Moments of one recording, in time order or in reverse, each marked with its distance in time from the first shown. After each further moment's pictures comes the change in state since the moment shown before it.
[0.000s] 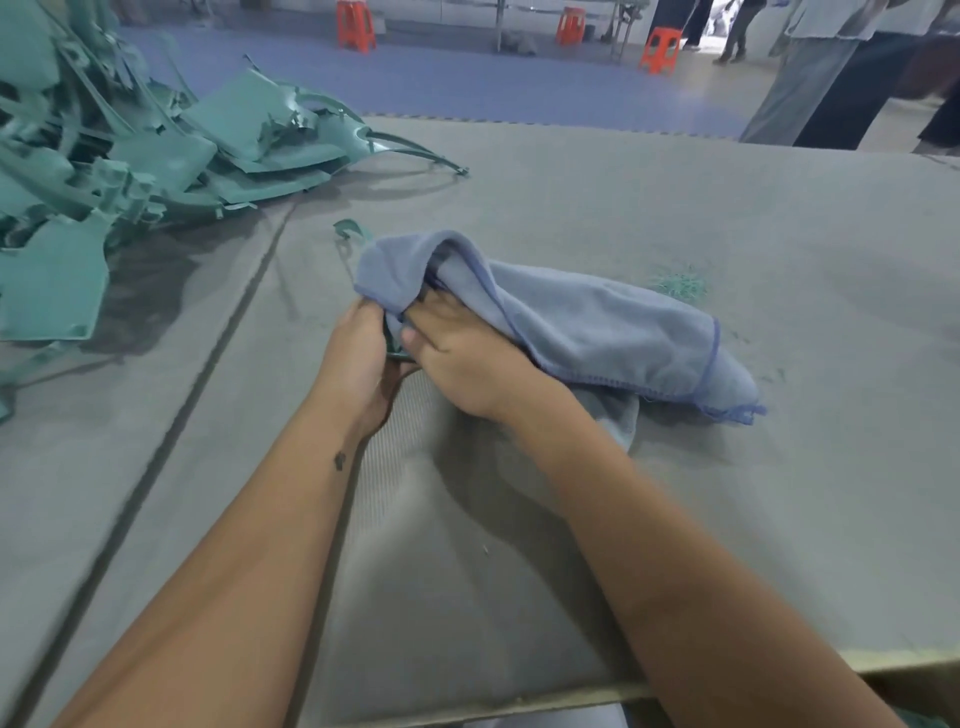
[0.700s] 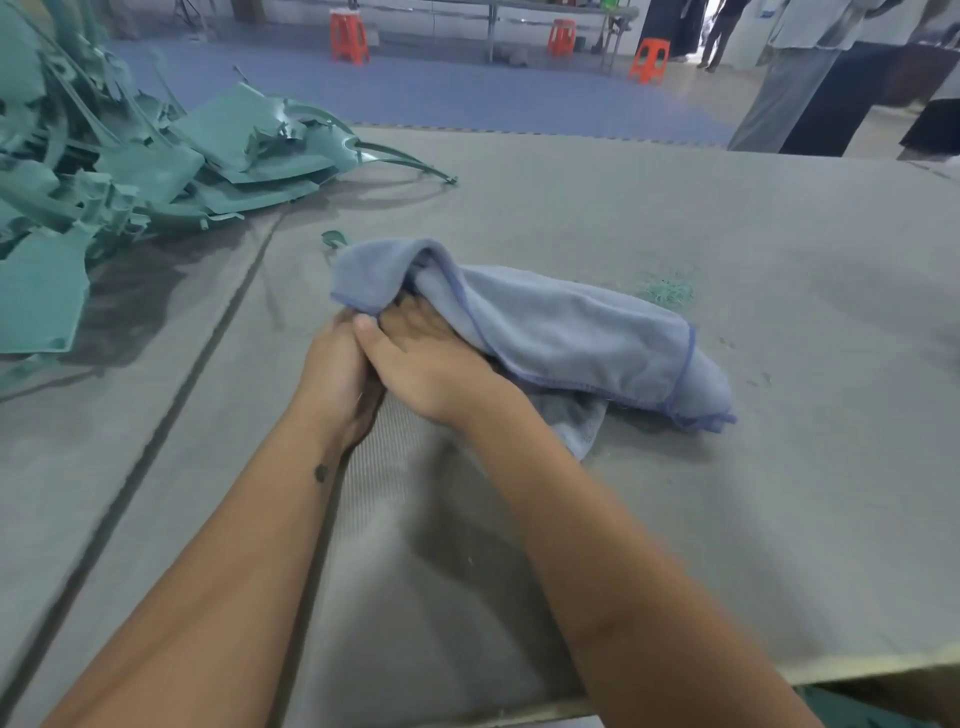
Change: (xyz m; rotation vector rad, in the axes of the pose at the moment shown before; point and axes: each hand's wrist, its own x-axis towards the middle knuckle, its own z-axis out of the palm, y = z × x) left_hand -0.005 -0.001 -0.003 -0.069 -0.061 0.009; right_hand 0.006 -0.018 0.008 0.068 -0.084 0.197
